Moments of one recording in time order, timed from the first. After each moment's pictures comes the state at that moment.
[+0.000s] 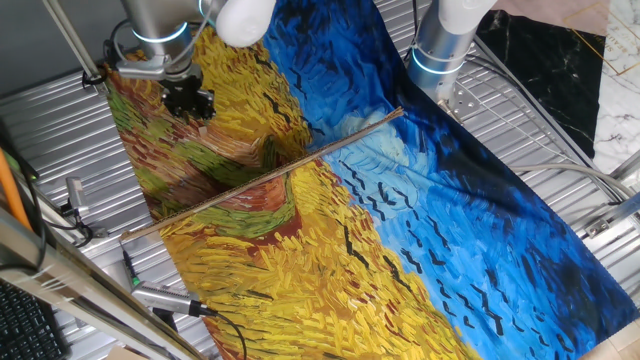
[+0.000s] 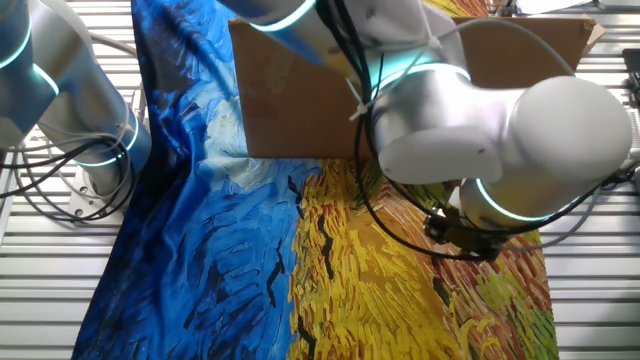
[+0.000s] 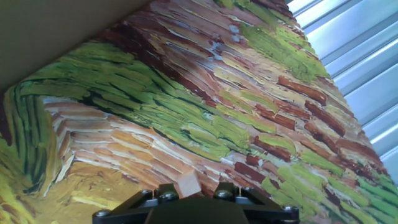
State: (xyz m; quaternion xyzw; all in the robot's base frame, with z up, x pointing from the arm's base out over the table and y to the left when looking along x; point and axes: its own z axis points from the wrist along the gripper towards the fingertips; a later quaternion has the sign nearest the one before) arm 0.580 -0.161 0.043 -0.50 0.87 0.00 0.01
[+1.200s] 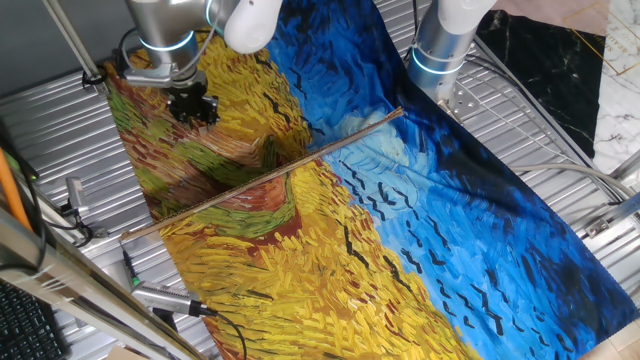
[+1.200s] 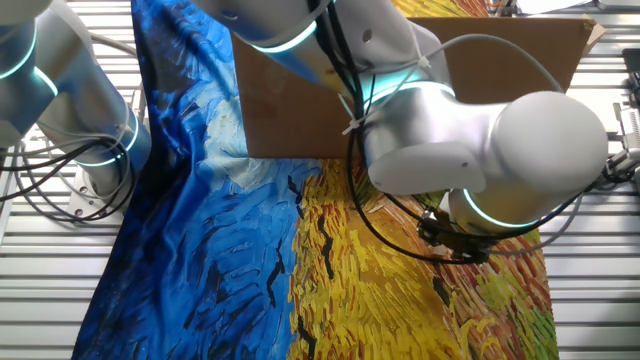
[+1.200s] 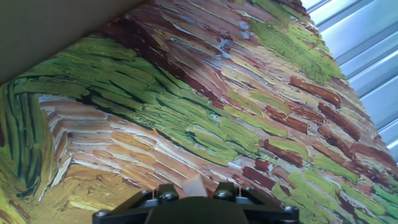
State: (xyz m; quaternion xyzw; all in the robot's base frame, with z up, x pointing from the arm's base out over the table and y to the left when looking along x) arm 0.572 -0.158 0.031 -0.50 0.87 0.00 0.01
